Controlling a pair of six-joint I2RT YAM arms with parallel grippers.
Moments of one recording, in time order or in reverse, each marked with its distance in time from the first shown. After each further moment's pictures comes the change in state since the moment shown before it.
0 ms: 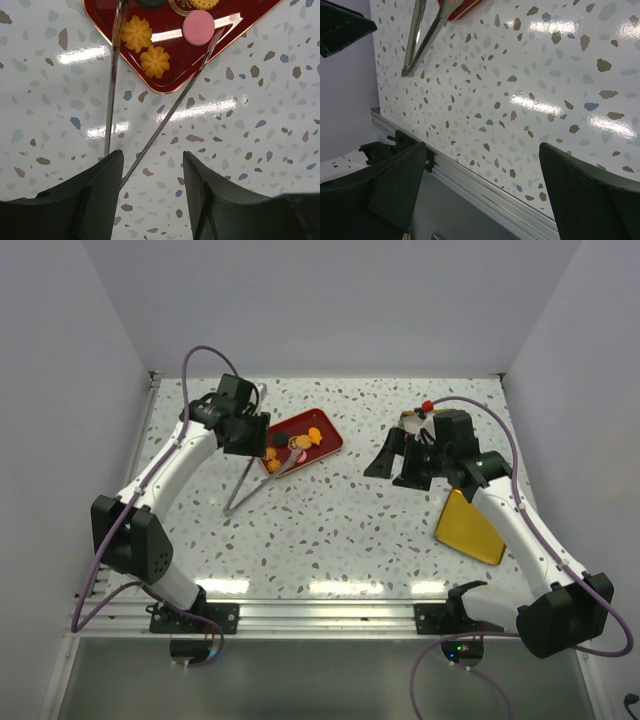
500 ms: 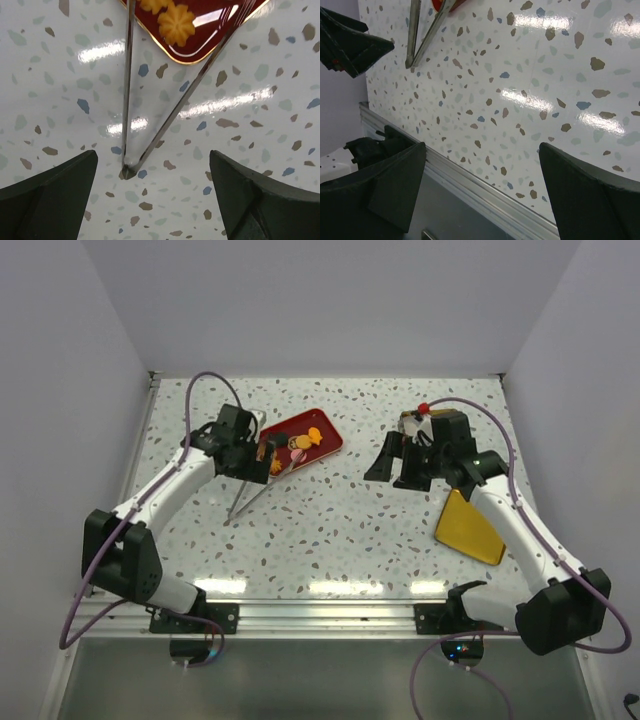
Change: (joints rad) left arm -0.023 -0.090 -0.232 0.127 -0.077 0.059; right arm 0.000 0.015 -0.005 -0.011 0.000 -0.053
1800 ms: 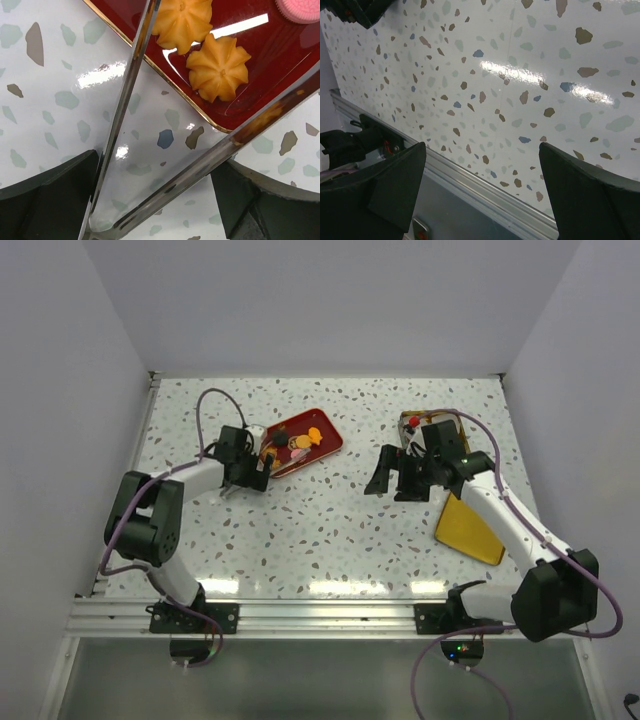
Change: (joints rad) left arm 0.106 0.210 -0.320 0.587 0.095 0.159; right arm 0.000 0.069 -0.071 -0.018 0.002 -0.056
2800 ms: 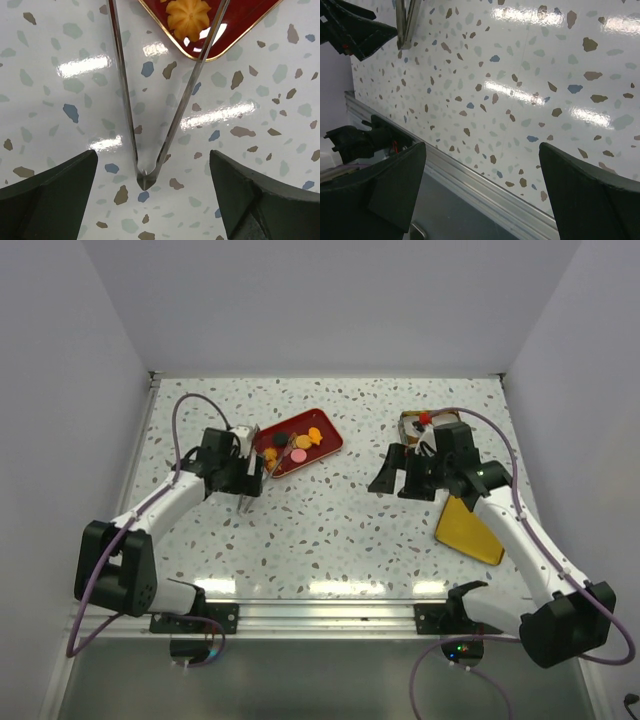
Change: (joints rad) left arm 0.002 -0.320 -0.036 -0.255 0.037 -0.115; right arm 0.000 -0.129 -0.003 -0.009 0.002 0.008
